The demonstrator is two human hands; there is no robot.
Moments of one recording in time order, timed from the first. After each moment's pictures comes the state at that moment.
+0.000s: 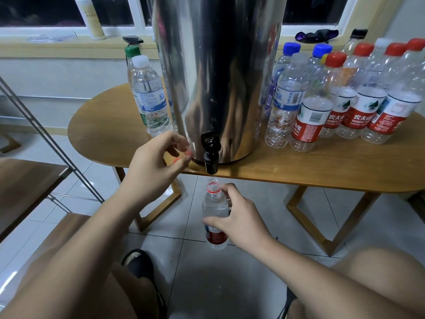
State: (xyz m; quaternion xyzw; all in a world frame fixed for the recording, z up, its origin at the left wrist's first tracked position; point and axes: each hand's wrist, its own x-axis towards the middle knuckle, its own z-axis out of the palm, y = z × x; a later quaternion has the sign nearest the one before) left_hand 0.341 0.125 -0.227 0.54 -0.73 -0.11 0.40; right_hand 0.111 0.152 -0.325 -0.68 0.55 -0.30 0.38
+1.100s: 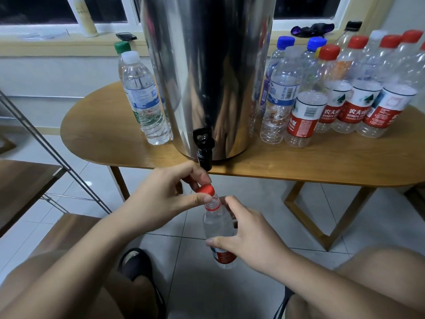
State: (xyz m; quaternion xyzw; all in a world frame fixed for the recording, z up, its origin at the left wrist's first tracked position) left_hand 0.318 0.163 -0.231 0.46 -0.79 -0.26 0.31; right_hand 0.080 0.189 -0.304 -0.73 0.52 -0.24 0.37
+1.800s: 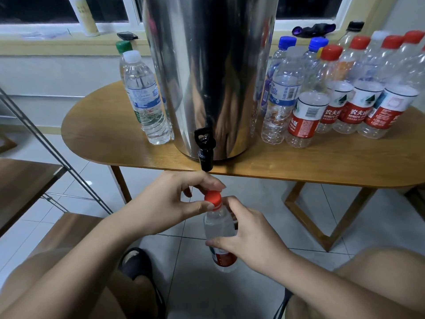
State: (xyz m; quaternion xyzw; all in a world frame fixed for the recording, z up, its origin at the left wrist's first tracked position) left_hand 0.315 0.166 -0.229 0.45 -0.82 -0.26 0.24; right_hand 0.081 0.191 -0.301 -0.73 0.53 -0.24 0.37
